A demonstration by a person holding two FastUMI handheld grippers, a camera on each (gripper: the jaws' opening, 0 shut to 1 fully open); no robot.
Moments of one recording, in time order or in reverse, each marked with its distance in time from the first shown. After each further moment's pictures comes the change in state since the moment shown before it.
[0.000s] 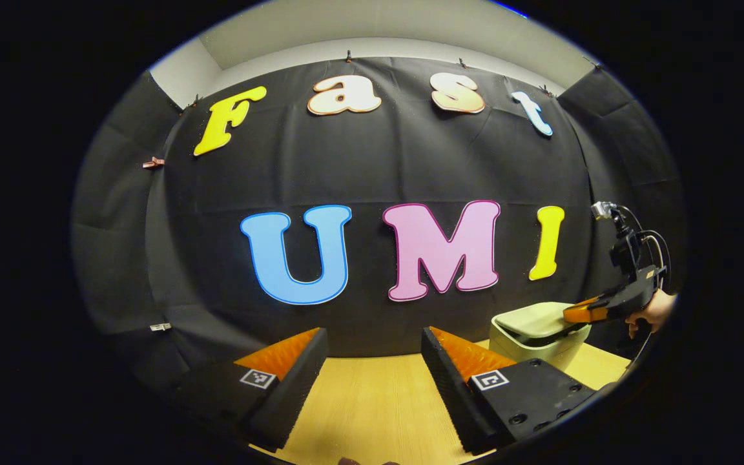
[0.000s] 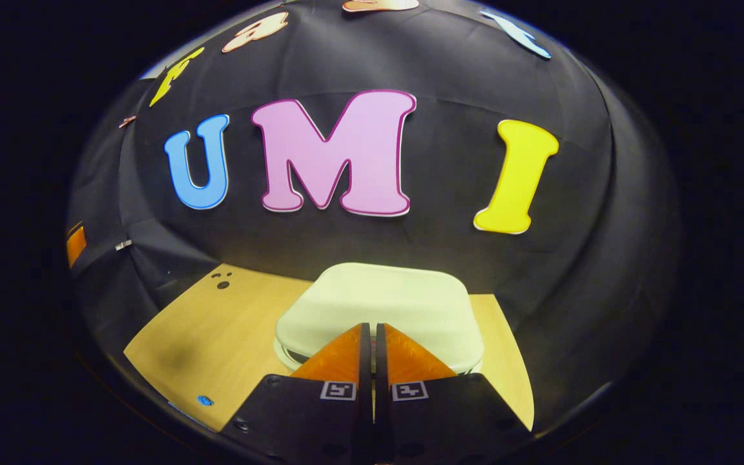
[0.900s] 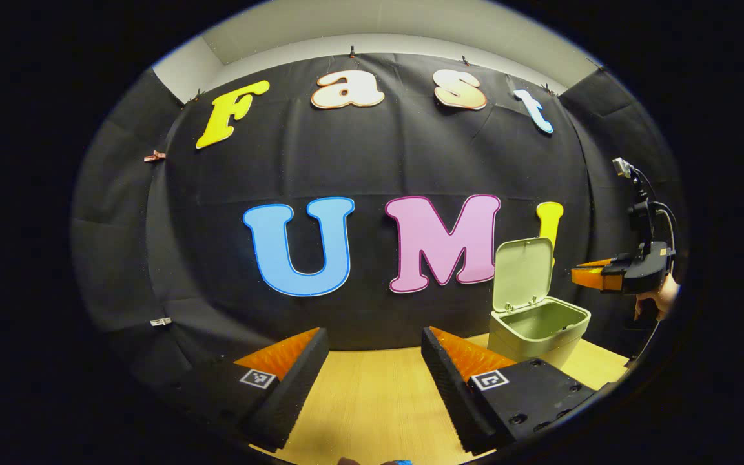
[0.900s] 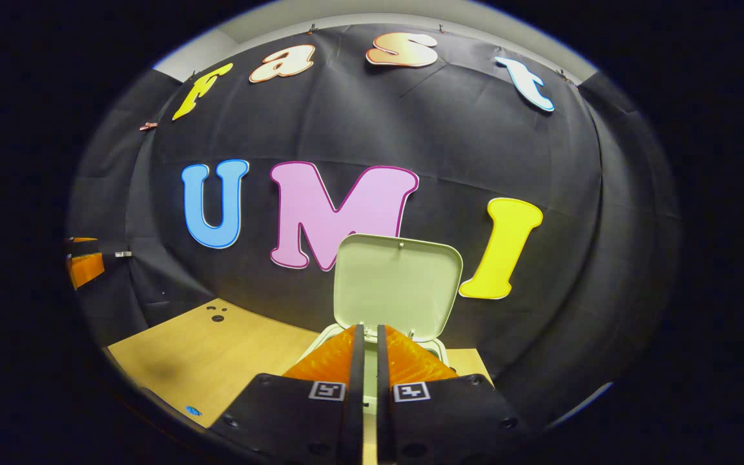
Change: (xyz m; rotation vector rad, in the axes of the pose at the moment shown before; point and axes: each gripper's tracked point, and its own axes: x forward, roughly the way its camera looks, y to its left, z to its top) left arm -0.009 0.010 -0.015 -0.009 0.038 -0.009; right arm -0.044 0.015 0.061 -0.095 -0.237 -0.003
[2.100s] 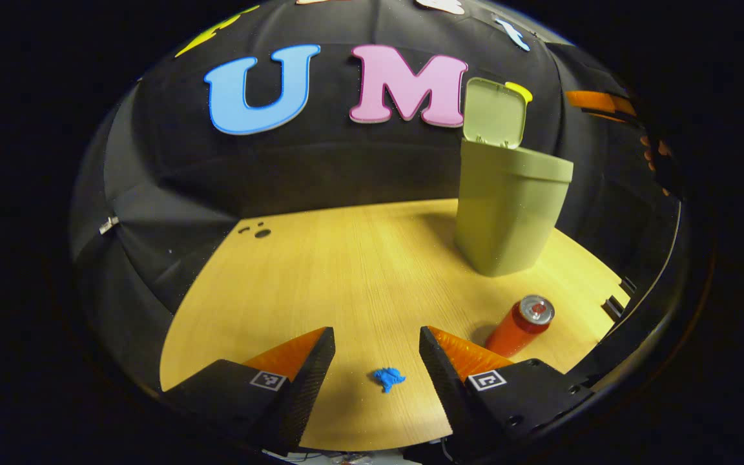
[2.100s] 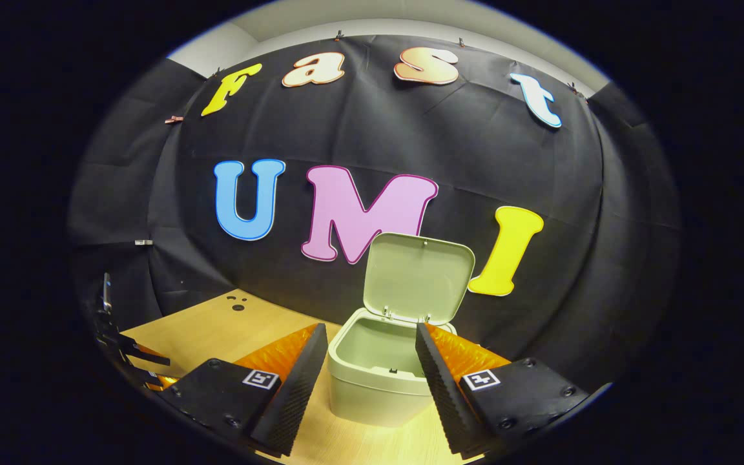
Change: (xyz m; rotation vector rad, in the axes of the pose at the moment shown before) left arm -0.050 -0.044 -0.312 -0.024 0.558 -0.230; right arm -0.074 0.037 -0.012 -0.047 -0.003 0.036
